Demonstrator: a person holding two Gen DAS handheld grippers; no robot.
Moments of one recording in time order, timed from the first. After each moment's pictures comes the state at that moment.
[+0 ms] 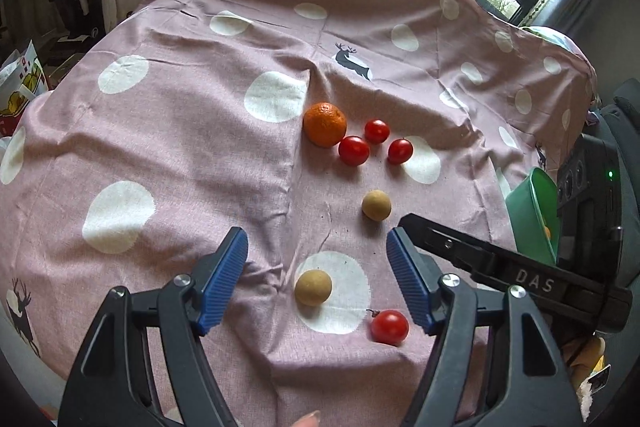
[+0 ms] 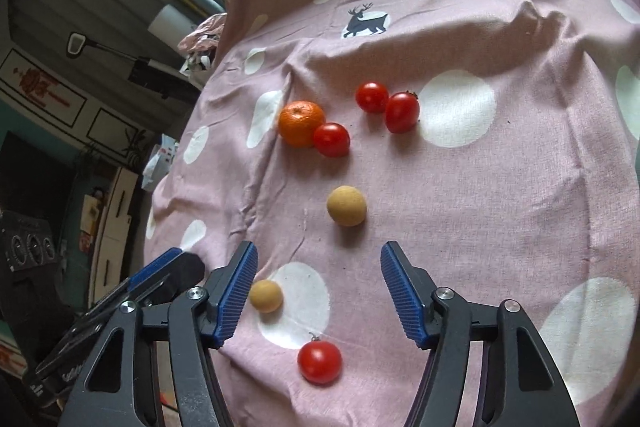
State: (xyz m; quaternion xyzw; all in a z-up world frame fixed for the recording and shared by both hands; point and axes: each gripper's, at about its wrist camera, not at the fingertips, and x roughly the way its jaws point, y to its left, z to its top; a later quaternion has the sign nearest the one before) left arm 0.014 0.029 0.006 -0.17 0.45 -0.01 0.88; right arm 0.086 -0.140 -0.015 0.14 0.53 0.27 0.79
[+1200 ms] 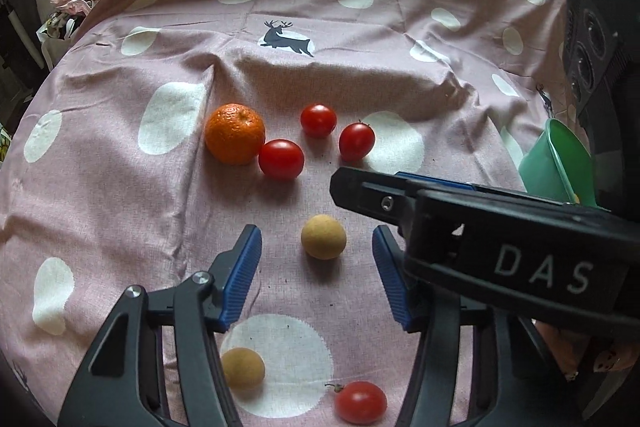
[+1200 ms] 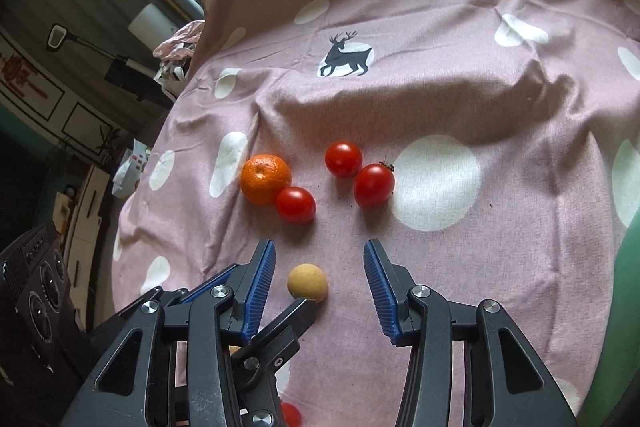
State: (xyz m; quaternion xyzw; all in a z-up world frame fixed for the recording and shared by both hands) left arm 0.078 -0.032 -0.024 -0.08 0.47 -0.06 0.88; right arm 0.130 -0.137 -0.010 0.12 0.53 0.26 0.80
